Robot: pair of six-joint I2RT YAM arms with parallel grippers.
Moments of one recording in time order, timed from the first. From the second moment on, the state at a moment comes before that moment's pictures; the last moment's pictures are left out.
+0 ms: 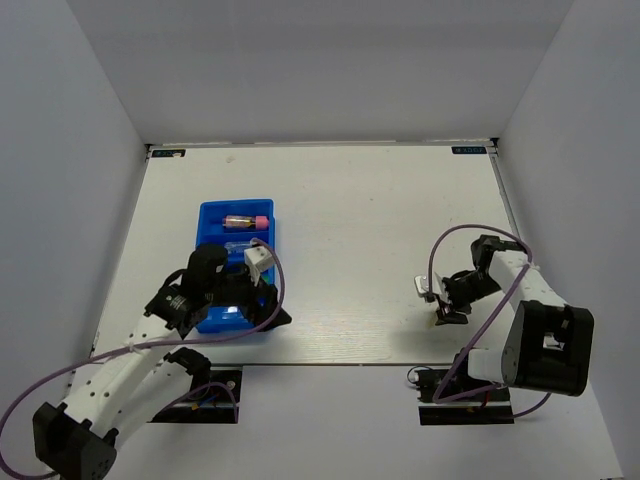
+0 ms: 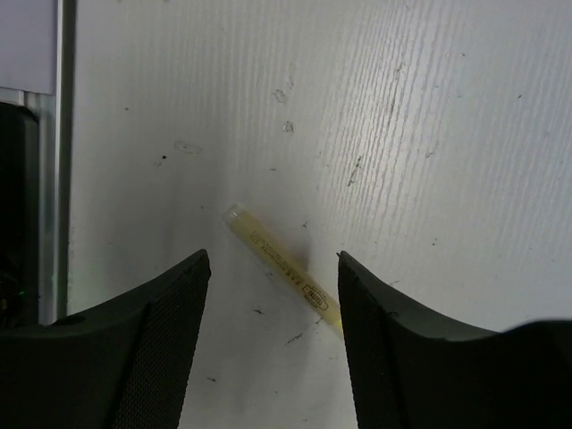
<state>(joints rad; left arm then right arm) -0.49 0.73 0.59 -0.50 0.67 0.02 -0.10 1.29 0.73 -1.21 -0.66 -1.95</state>
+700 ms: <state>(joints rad) -0.63 0.87 0.75 -0.56 0.52 0.07 -0.16 1.37 0.61 -1.00 -0.63 -1.97</state>
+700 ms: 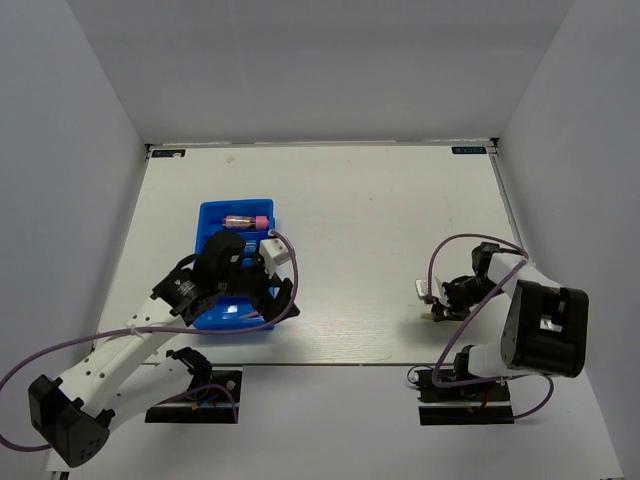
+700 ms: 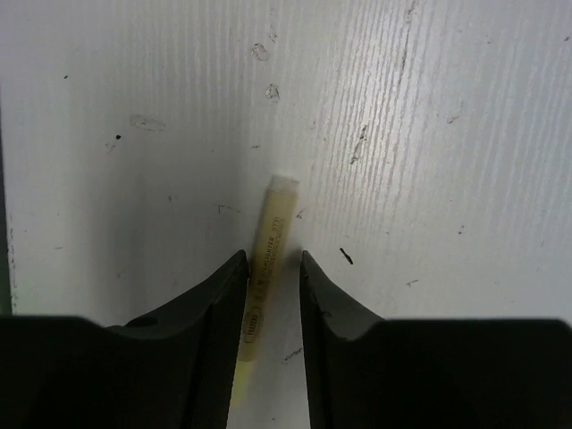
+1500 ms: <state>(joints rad) -0.73 0.88 0.96 -0.70 0.37 0.07 -0.15 1.38 0.61 -1.03 -0.60 -1.97</state>
